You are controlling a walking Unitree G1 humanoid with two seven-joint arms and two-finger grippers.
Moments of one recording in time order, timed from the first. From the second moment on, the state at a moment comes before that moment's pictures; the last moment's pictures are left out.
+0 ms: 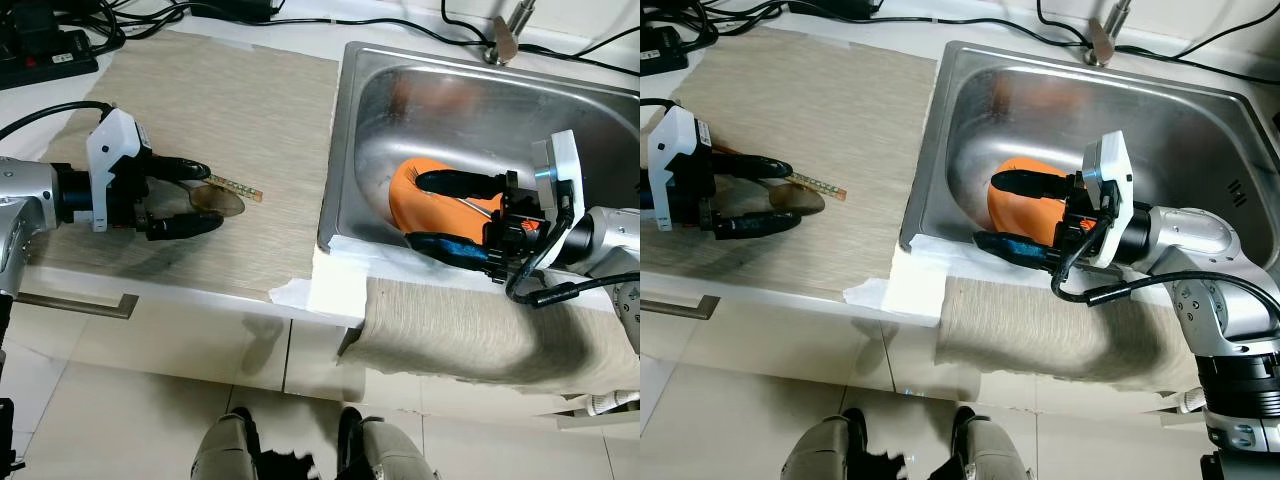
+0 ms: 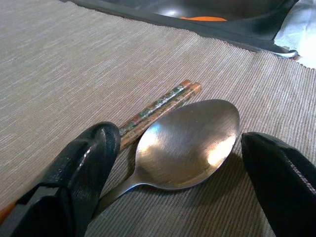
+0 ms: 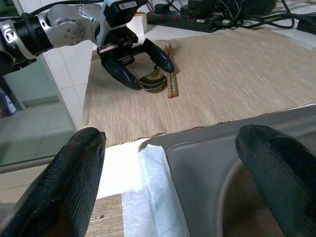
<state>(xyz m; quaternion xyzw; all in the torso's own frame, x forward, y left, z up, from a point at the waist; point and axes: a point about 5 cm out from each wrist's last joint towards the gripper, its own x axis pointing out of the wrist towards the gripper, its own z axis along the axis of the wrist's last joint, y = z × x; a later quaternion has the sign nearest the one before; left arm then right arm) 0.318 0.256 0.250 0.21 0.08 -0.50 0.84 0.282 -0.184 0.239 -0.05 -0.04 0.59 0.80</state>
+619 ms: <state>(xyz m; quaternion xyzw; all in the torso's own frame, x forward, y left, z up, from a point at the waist) 0.310 0.309 0.279 0.21 0.04 -0.41 0.89 0.282 -0.183 0.240 -0.04 -0.04 0.60 0.80</state>
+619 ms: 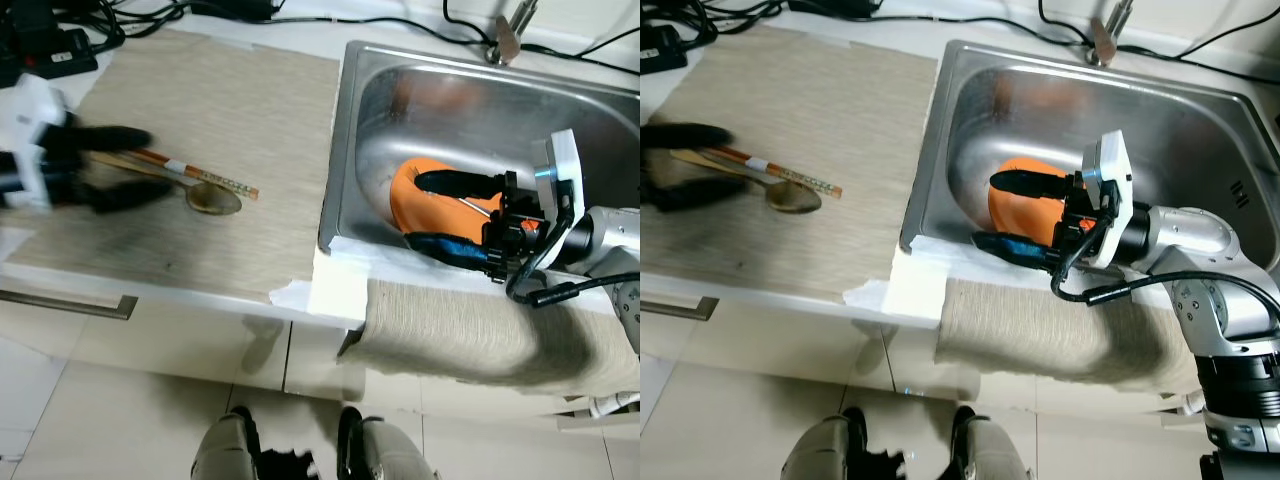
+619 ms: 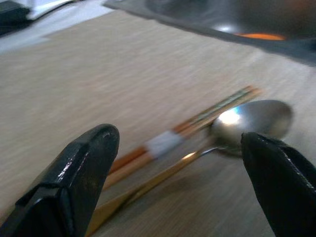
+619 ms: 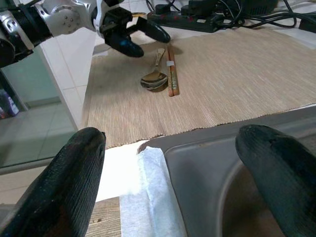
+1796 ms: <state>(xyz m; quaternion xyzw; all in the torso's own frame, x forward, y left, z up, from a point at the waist) 0.343 0.268 0.255 0.21 0.04 -0.42 0.88 0.286 -0.184 0.247 -0.05 -0.05 0.59 0.81</state>
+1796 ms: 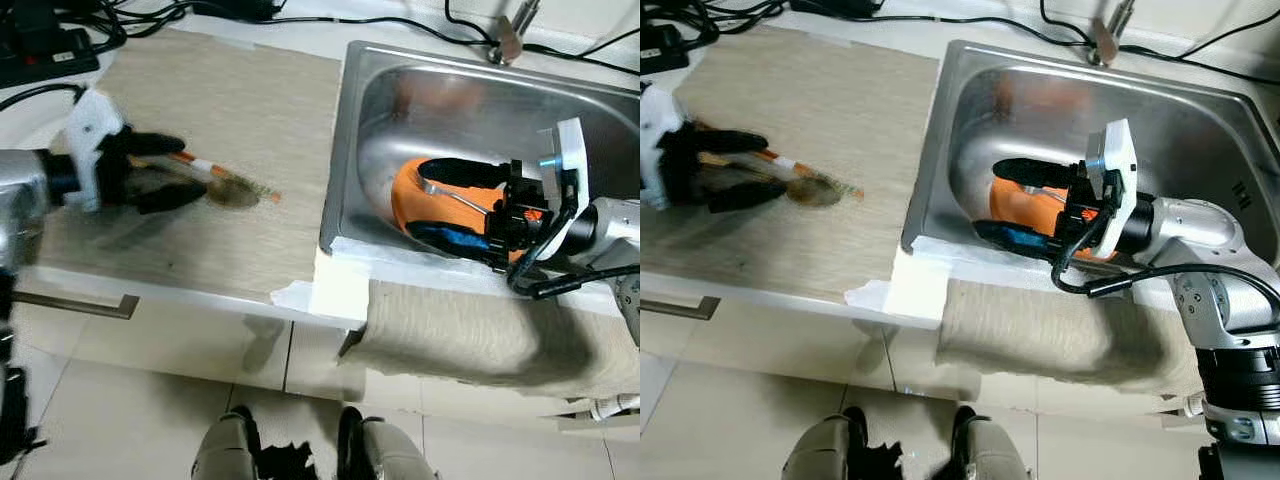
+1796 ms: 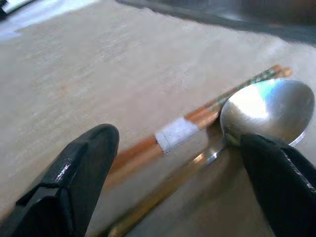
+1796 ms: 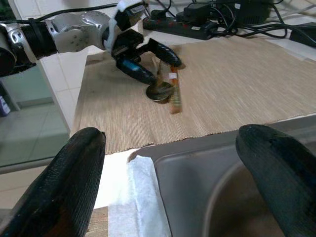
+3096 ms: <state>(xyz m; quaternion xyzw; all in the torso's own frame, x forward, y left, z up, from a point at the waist) 0.348 0.278 0.256 0.23 0.09 -0.44 0.86 0.273 -0.176 0.233 -0.05 -0.03 0.62 0.79</state>
